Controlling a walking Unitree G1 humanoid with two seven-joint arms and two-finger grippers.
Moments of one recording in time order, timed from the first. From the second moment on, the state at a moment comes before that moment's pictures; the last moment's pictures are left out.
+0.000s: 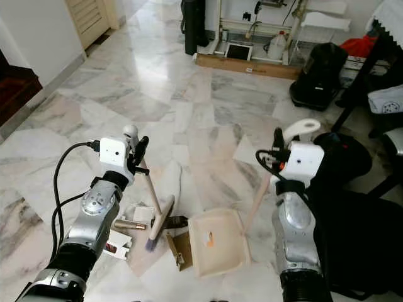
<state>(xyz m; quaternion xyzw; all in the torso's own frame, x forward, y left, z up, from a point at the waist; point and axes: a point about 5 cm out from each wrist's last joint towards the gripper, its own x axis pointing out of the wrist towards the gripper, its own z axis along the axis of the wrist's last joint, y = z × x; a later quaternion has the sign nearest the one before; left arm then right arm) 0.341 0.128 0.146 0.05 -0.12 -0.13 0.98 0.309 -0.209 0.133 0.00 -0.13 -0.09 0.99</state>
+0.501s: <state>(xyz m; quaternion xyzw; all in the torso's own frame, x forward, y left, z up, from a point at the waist) 0.330 0.138 0.150 0.07 -0.10 -0.16 0.98 0.307 -0.214 0.096 -0.03 -0.09 -0.15 0.98</state>
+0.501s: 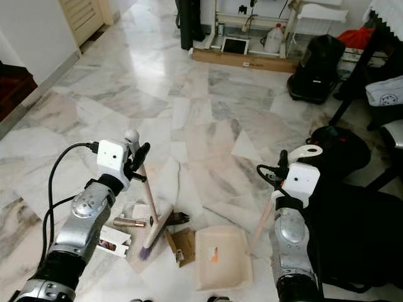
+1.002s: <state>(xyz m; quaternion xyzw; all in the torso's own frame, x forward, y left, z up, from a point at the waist) 0.322 0.149 0.162 0.07 -0.09 -0.17 0.98 0.297 -0.229 0.072 -0.05 -0.06 -0.25 0.96</state>
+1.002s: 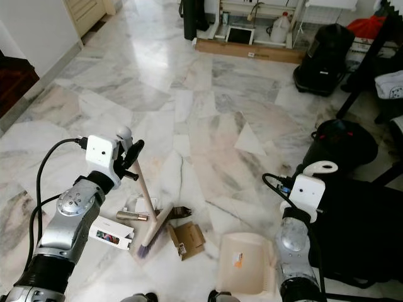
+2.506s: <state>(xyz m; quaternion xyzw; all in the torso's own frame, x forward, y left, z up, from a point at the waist) 0.317 0.154 0.180 0.05 -0.07 -0.20 0.98 0.295 -0.216 0.050 -0.03 -0.03 -0.25 0.97</state>
